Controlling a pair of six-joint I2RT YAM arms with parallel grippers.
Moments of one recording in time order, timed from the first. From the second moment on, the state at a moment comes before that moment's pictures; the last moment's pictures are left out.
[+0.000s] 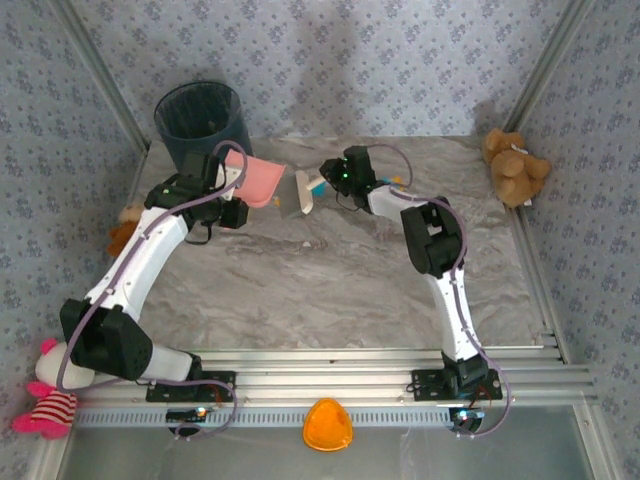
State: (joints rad) left arm -0.28 1.40 1.33 -0.89 0.11 -0.03; right arm 0.41 2.33 1.68 0.19 -0.15 1.04
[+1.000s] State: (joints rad) left arm -0.28 1.43 1.33 -0.90 0.13 -0.03; right arm 0.30 1.79 1.03 0.30 0.04 0.92
